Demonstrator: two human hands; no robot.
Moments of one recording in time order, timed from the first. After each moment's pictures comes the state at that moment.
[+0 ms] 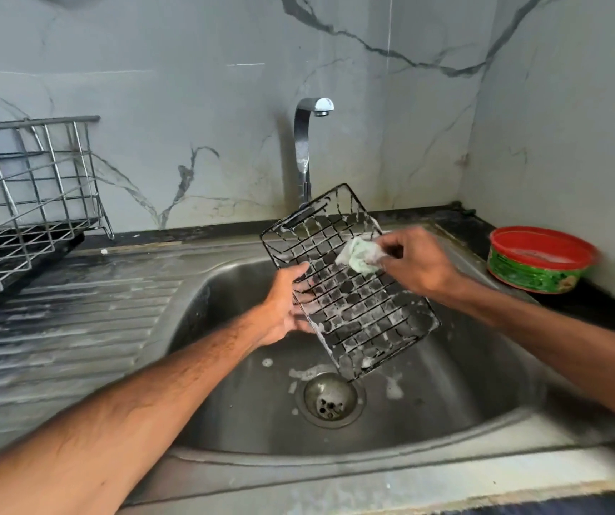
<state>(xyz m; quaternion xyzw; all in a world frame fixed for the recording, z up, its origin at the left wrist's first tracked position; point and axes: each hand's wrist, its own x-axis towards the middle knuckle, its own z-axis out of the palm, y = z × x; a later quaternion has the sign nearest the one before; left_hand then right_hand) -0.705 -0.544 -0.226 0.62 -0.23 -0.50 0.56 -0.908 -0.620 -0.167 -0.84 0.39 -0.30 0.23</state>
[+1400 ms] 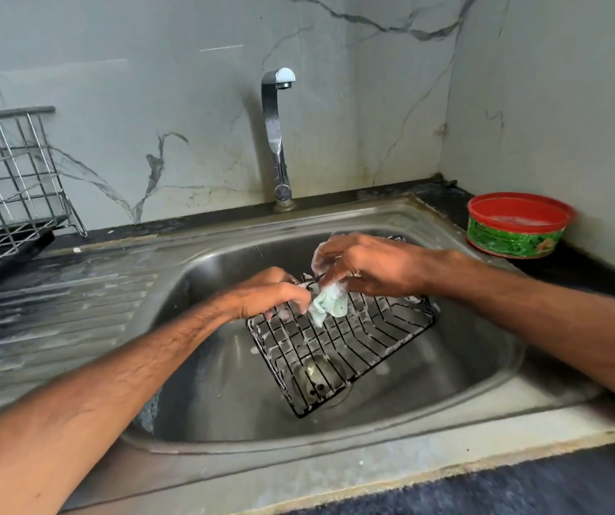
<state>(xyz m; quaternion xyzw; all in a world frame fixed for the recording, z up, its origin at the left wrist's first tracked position) -0.690 -0.525 -0.216 0.69 -0.61 -0.32 0.21 -0.909 -0.620 -0.179 -0.99 0.06 -0.11 0.01</state>
